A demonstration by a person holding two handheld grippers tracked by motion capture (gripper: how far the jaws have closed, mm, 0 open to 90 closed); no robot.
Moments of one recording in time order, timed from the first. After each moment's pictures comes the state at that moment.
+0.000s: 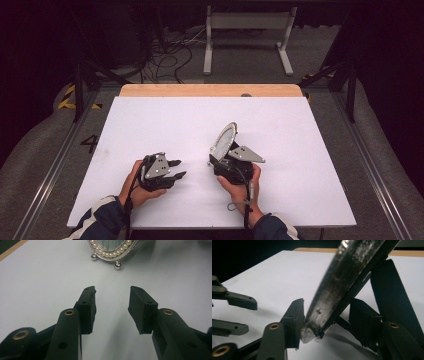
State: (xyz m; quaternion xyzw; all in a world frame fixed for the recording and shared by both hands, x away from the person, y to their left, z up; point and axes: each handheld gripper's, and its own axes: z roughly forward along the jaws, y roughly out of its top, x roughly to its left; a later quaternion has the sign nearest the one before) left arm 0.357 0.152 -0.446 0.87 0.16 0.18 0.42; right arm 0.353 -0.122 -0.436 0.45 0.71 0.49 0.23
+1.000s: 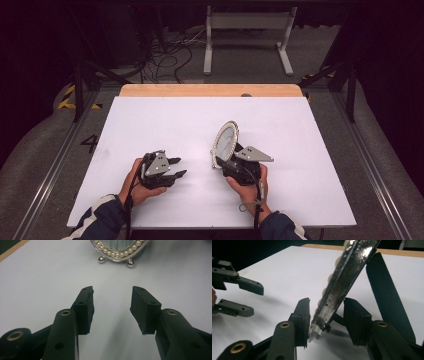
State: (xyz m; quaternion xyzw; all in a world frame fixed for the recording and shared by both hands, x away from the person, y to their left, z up) left arm 0.362 0.151 -0.444 0.88 0.17 0.18 0.42; right arm 0.350 -0.145 -0.435 0.41 0.73 0.50 0.20
